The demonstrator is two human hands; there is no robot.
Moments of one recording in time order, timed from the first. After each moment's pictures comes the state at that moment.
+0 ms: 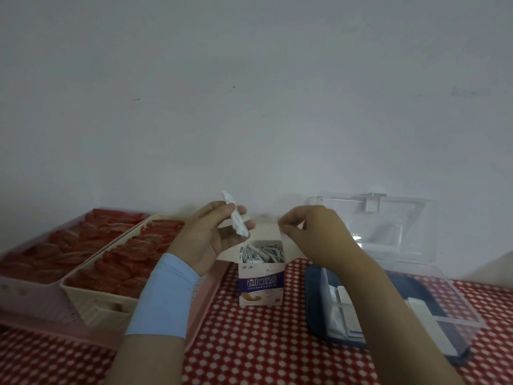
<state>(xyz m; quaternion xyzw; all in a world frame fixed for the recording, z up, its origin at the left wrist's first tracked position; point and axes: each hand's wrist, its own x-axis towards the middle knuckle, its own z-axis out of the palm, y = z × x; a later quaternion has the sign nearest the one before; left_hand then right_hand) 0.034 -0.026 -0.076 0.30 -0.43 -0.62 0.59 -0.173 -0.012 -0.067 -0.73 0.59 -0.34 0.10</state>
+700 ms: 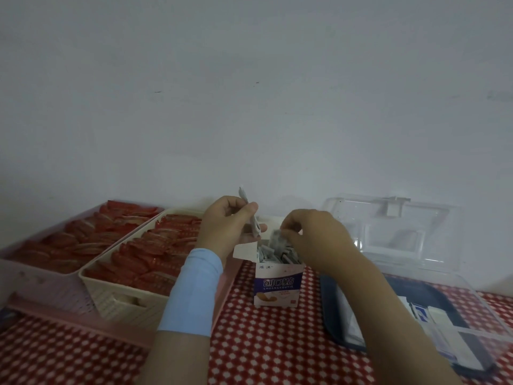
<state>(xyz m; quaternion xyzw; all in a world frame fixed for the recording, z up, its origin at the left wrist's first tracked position) 0.033 -0.035 -0.080 0.42 -0.47 -0.48 0.61 -0.142 -0.028 -0.076 -0.76 0.60 -0.25 0.02</state>
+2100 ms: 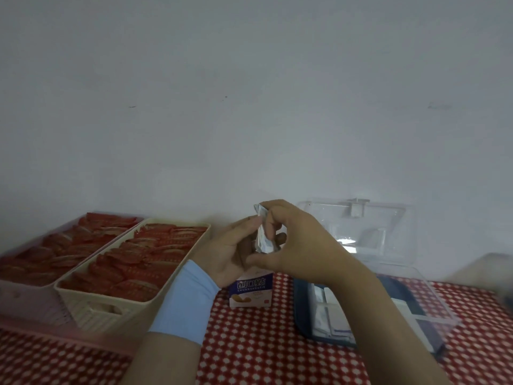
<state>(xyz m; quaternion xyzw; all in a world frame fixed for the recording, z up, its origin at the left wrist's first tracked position) -0.008 -0.014 -0.083 0.20 -0.46 -0.71 0.49 -0.165 0.022 -0.055 -0.81 0.40 -0.41 0.14</state>
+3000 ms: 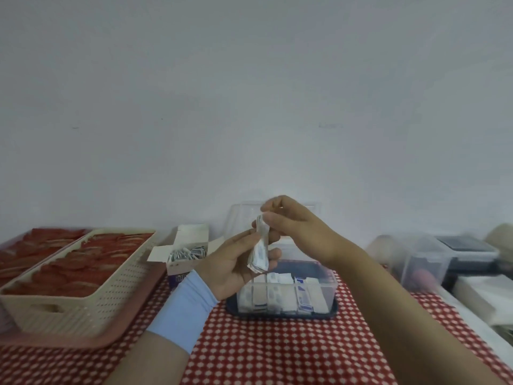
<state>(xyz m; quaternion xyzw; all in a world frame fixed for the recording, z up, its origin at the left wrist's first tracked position) -0.120 0.064 -0.071 0.16 -0.45 -0.78 0.40 -0.292 0.098 -0.023 -0.71 0.44 -0.43 0.34</state>
